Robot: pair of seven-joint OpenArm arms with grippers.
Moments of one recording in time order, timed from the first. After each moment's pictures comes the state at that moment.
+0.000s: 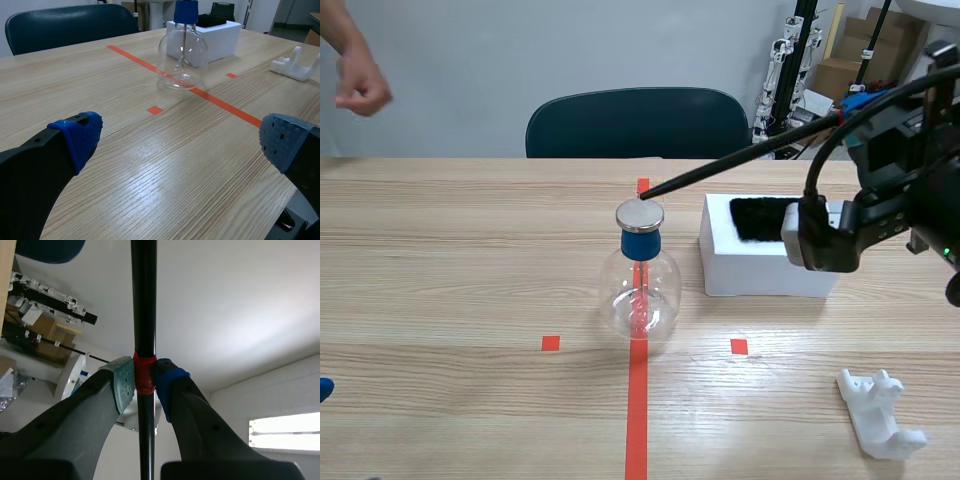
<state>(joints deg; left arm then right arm) 27.4 -24.6 -13.8 53.0 35.5 -41.4 -88.7 -12.4 47.2 -23.1 105.5 -79.3 -8.5 -17.0</state>
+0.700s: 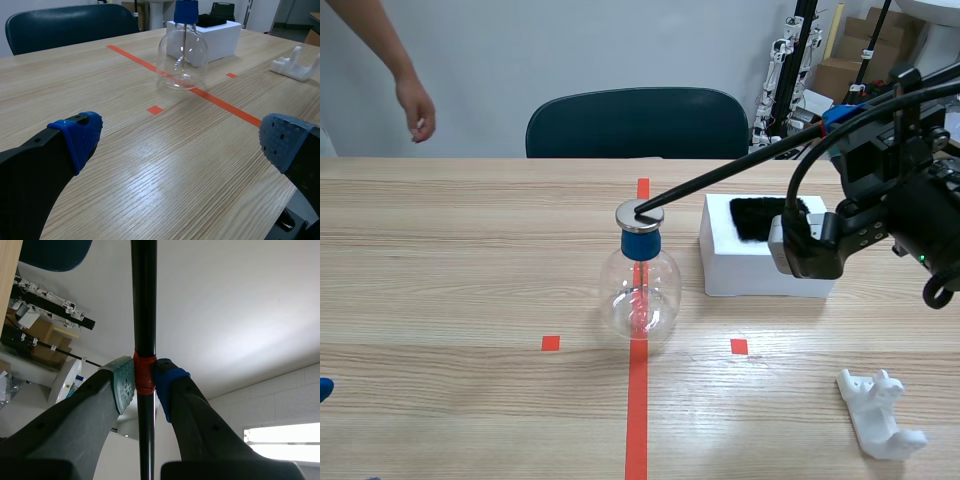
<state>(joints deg) 27.4 -24.6 -13.8 53.0 35.5 -41.4 -88.7 -9.8 45.4 -25.2 102.8 -82.2 -8.3 -15.4</state>
